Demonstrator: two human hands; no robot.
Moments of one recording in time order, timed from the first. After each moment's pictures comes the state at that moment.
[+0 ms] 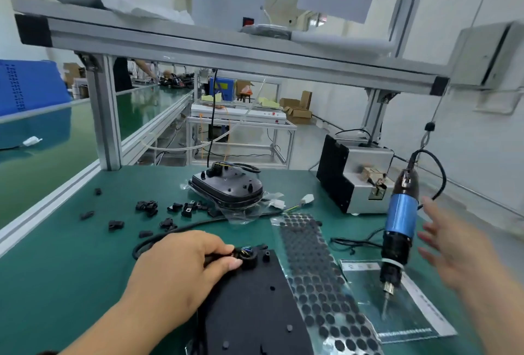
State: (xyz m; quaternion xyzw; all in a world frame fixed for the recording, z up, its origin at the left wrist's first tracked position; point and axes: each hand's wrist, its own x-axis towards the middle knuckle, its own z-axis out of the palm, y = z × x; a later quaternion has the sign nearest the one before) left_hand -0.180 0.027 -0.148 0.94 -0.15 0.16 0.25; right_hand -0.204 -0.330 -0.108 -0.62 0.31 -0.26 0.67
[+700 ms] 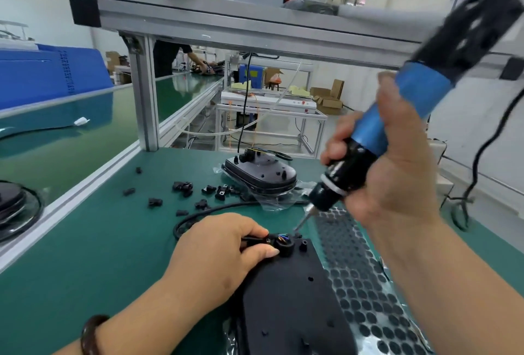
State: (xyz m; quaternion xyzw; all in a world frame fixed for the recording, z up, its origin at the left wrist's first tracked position) left_hand -0.180 0.028 -0.153 0.93 -0.14 0.15 0.31; right_hand -0.185 -0.151 -0.045 -0.46 -0.23 -0.17 0.84
